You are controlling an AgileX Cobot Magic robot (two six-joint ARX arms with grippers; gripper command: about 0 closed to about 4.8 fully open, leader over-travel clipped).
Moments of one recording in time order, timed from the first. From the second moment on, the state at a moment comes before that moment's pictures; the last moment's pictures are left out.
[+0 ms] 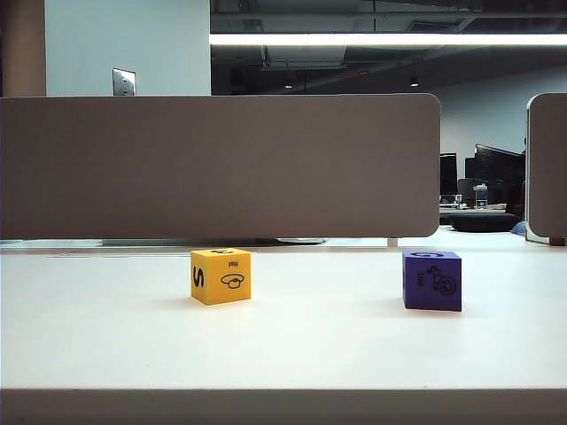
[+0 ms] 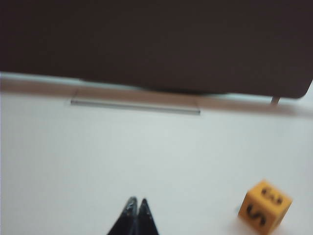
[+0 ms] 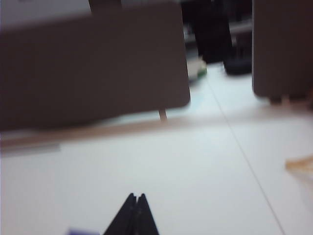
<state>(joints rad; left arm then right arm) -0.05 0.00 0.20 -0.18 0.05 -0.11 -0.06 0.00 0.19 -0.06 -0.07 0.17</state>
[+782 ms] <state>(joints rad) -0.08 0.64 0.84 -0.26 0.34 0.12 -0.05 0.65 0.88 -0.40 -0.31 0.19</state>
